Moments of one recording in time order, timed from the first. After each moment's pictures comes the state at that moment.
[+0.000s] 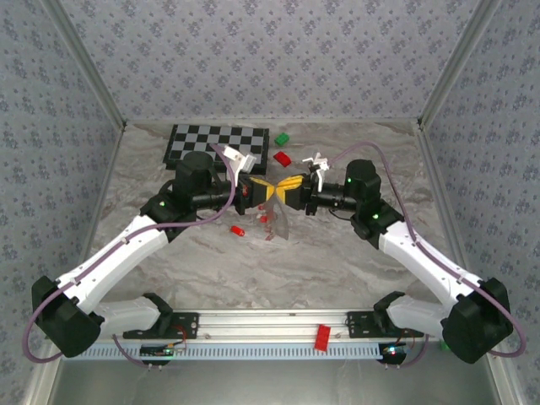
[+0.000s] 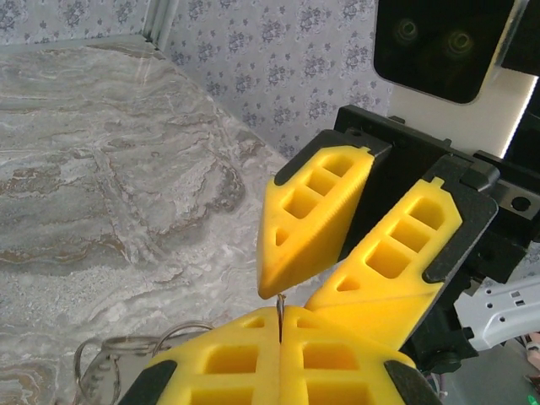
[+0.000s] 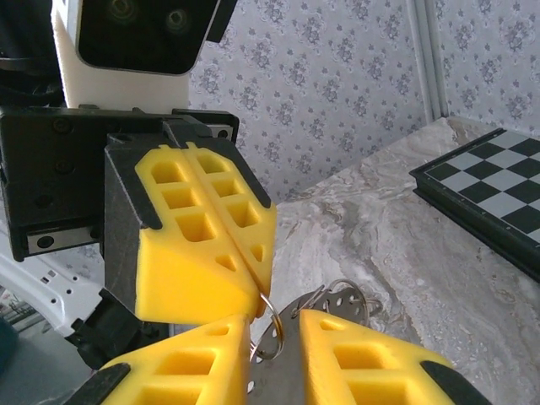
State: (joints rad) left arm -0.69 1.17 1.07 -0.21 0.54 -0.38; right arm 0.54 1.13 0.85 0.18 -0.76 0.27
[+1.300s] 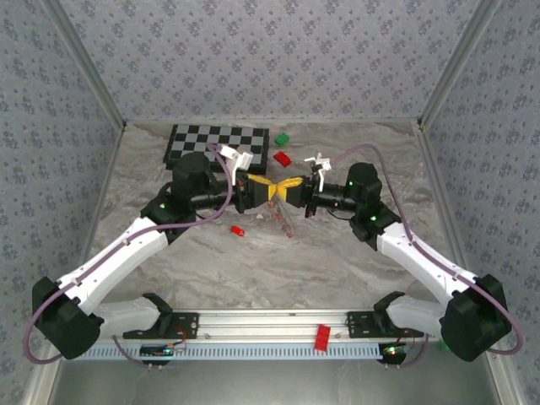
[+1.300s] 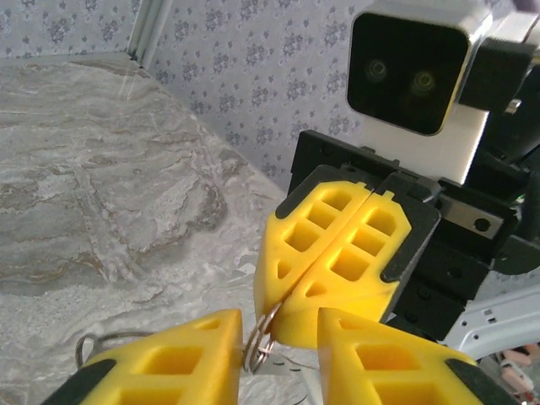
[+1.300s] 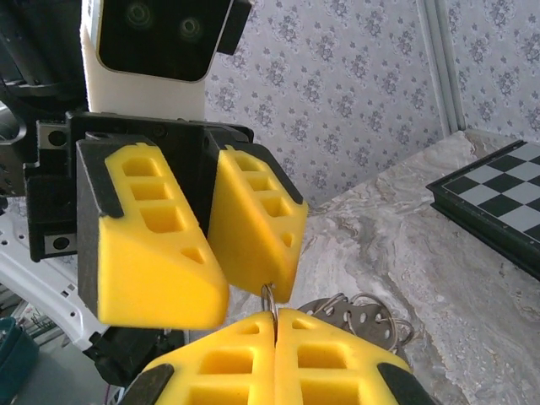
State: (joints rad) left arm -0.66 1.15 1.01 -0.08 0.58 -0.47; right arm 0.52 1.15 0.79 0.35 -0.80 0.38
